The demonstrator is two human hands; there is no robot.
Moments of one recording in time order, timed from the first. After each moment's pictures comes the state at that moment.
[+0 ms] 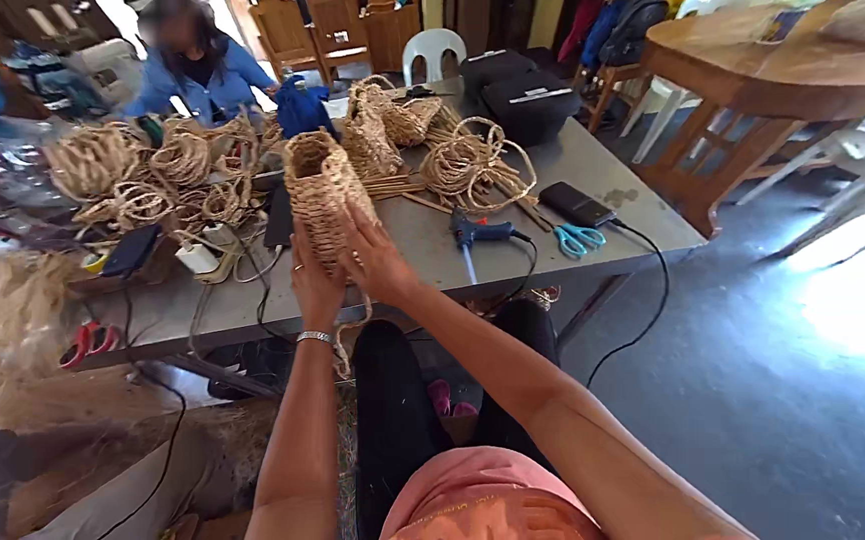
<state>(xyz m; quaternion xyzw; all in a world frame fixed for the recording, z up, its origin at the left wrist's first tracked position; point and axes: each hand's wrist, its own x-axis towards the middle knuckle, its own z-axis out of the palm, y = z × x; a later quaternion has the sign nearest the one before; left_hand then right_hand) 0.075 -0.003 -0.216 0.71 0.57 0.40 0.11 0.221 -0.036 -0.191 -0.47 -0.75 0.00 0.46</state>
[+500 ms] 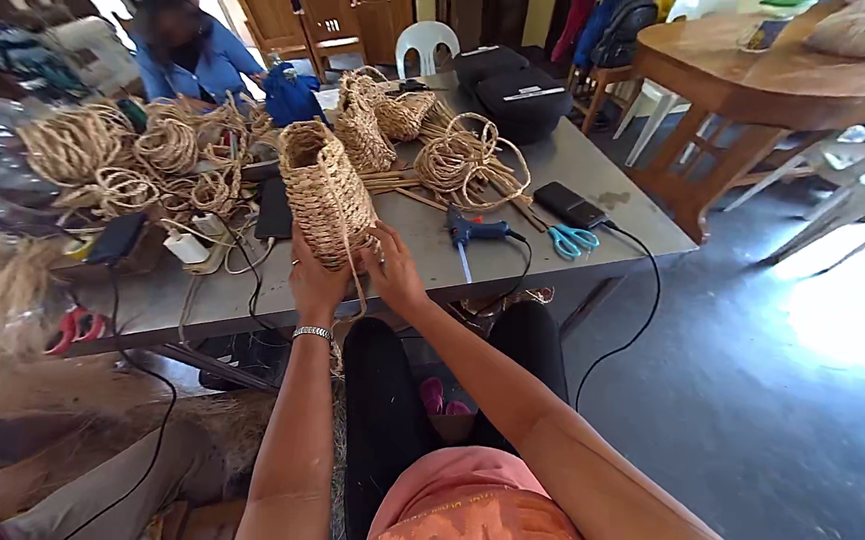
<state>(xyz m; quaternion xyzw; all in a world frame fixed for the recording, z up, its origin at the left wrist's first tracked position) 0.080 -0.011 -0.217 0.68 0.62 0.38 0.11 0.230 -0.055 -0.224 -0.51 -0.64 0.08 0.57</state>
